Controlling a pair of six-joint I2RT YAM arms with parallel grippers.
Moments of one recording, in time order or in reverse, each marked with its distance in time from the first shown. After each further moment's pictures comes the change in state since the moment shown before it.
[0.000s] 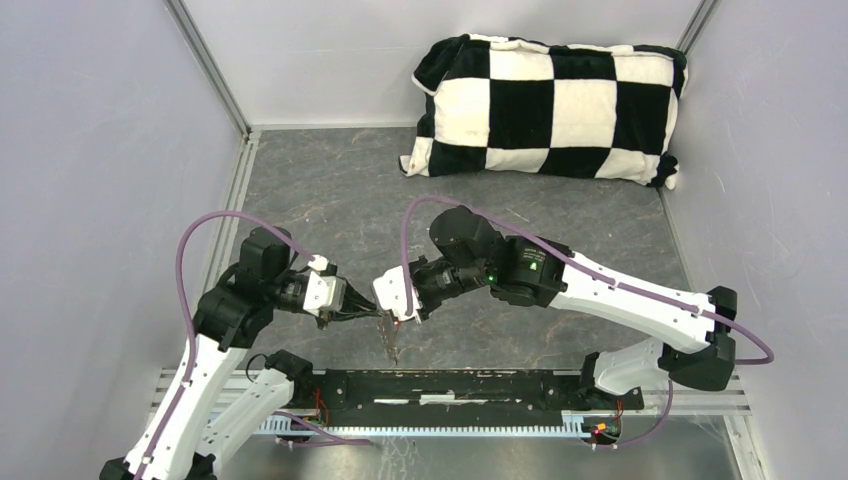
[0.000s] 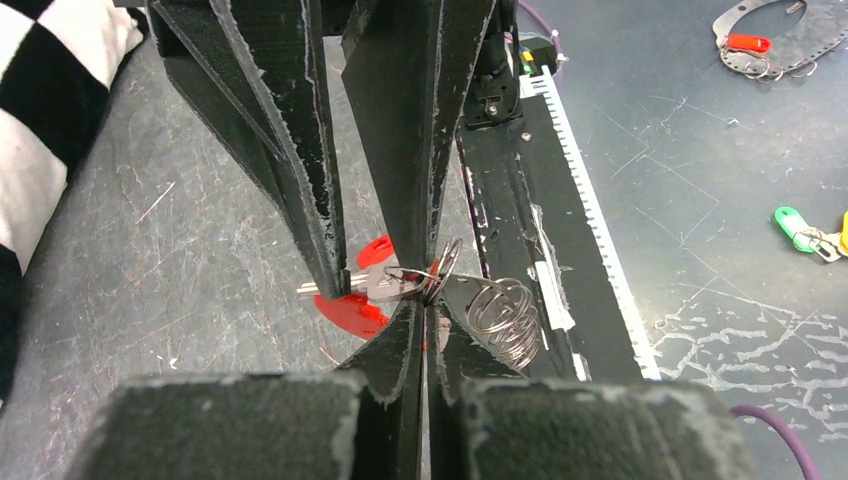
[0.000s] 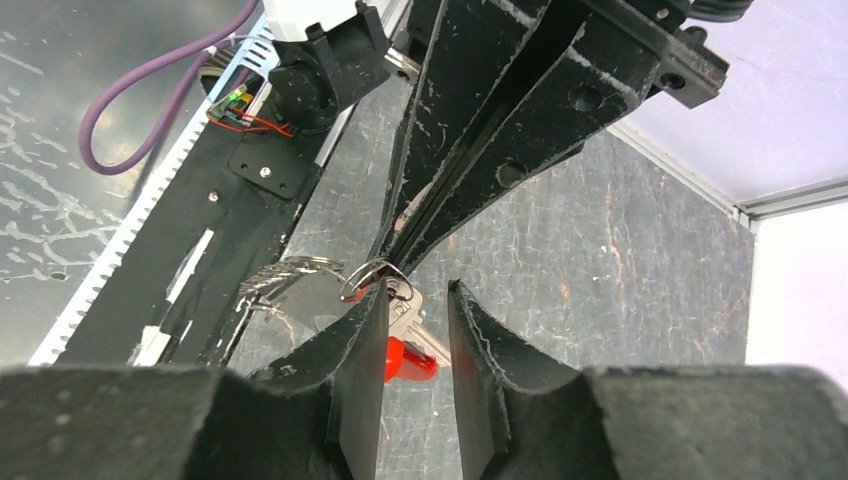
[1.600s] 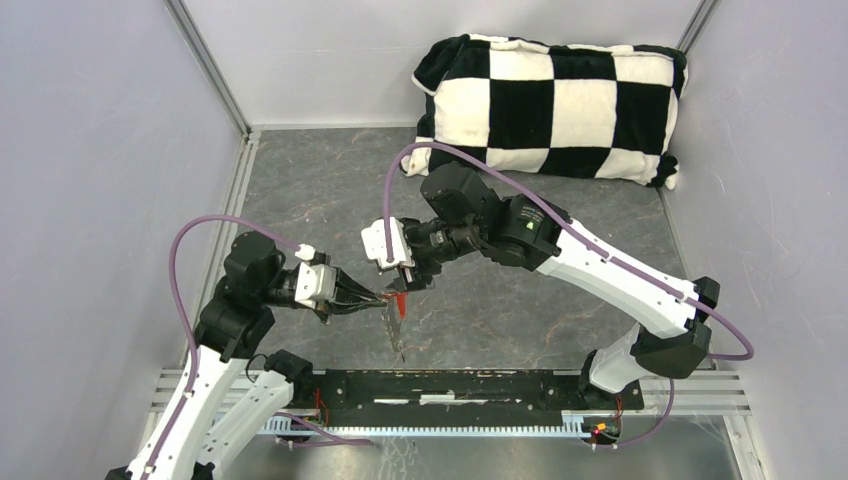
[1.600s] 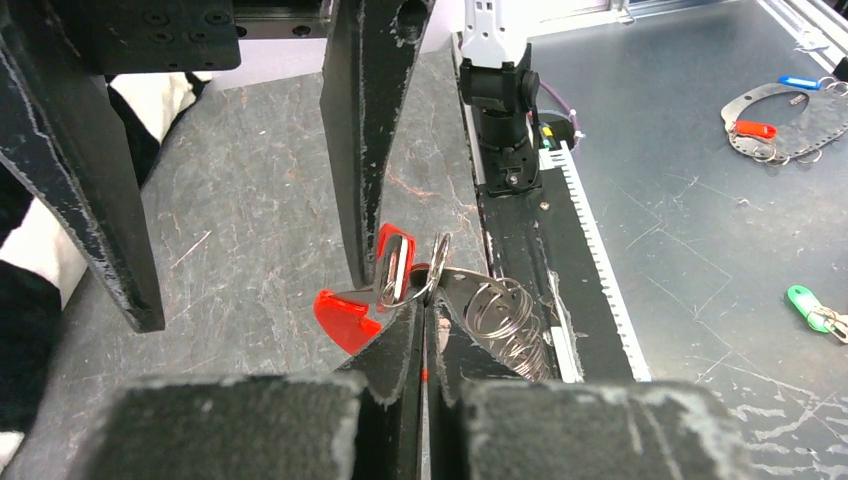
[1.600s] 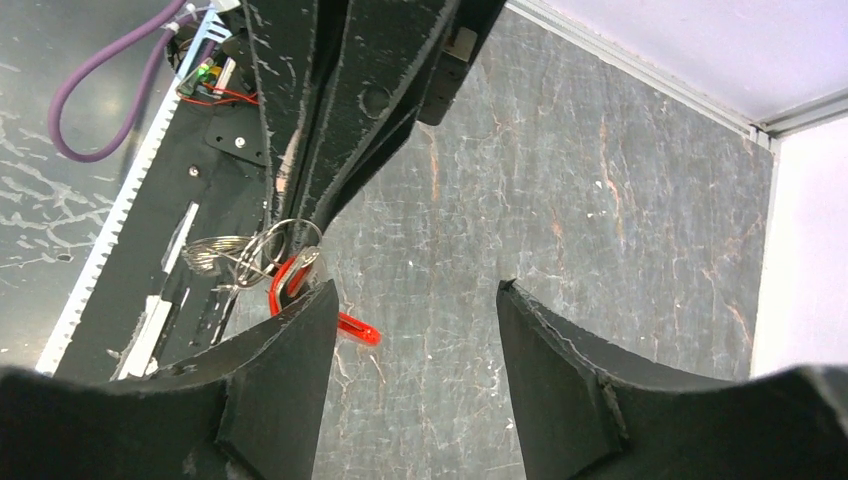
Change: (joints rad) left arm 0.000 -0.079 -0.090 0.389 0.021 -0.365; right arm -0.111 0.151 0.329 -0.291 -0.020 0.026
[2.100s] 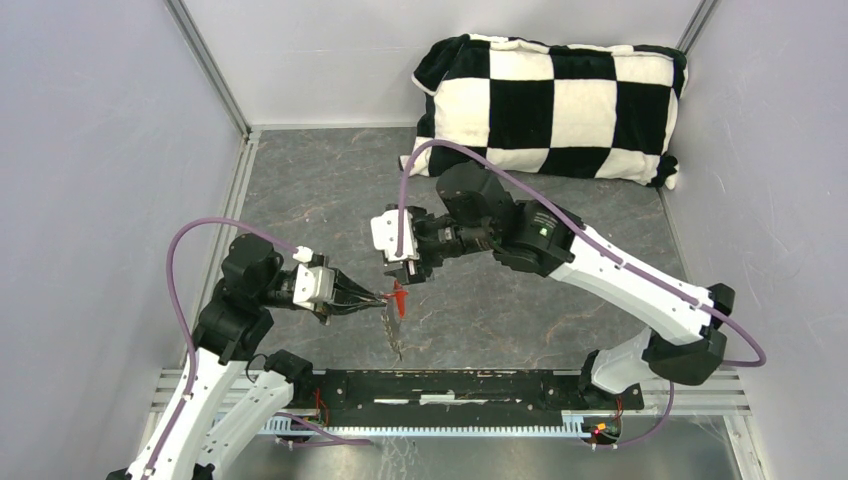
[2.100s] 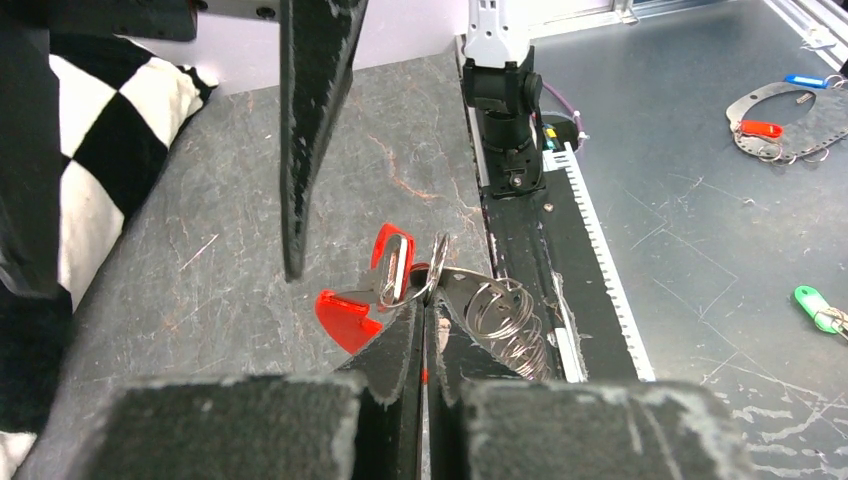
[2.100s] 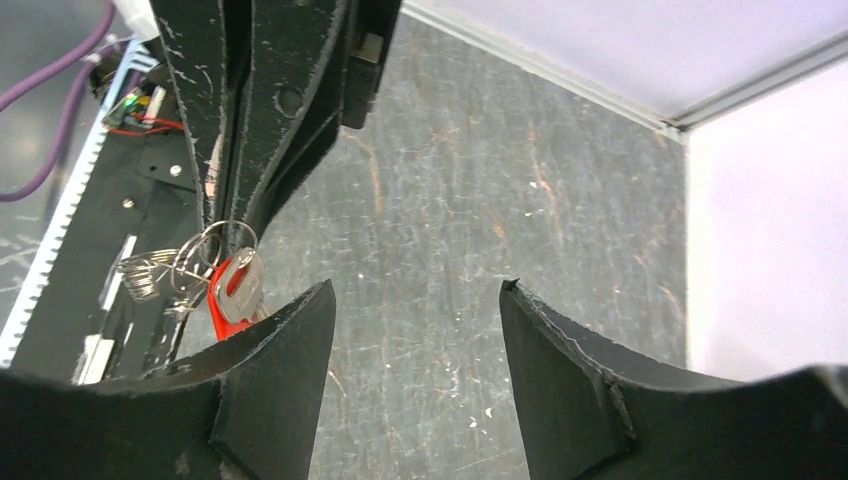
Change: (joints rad) left arm 0.000 -0.012 0.000 0.009 -0.005 -0.002; right arm -0.010 -0.043 -0.051 0.113 0.069 0.026
